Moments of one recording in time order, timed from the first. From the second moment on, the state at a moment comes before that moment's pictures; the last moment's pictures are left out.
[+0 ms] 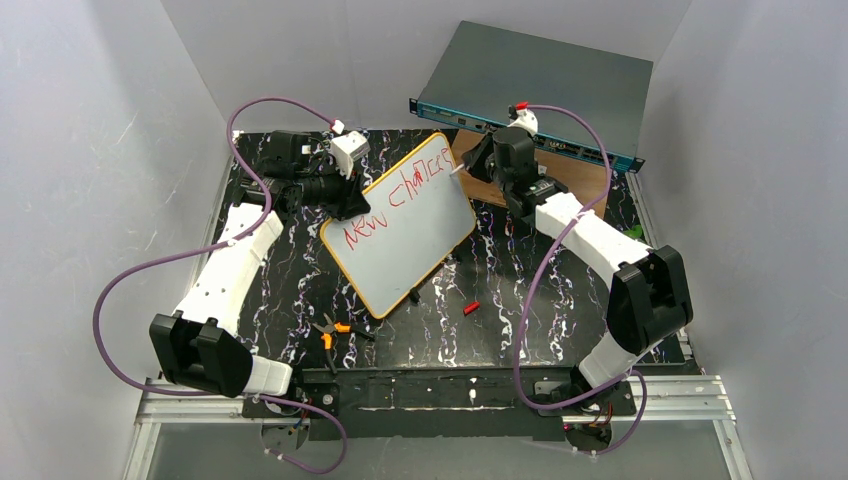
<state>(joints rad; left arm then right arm) -0.24 1.39 1.38 -0.78 0.60 0.32 0.53 1.62 1.30 -0.01 0.19 0.72</state>
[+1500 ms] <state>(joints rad) -0.24 1.40 1.40 -0.76 0.60 0.31 0.64 1.17 0.89 0.01 -0.07 0.65</state>
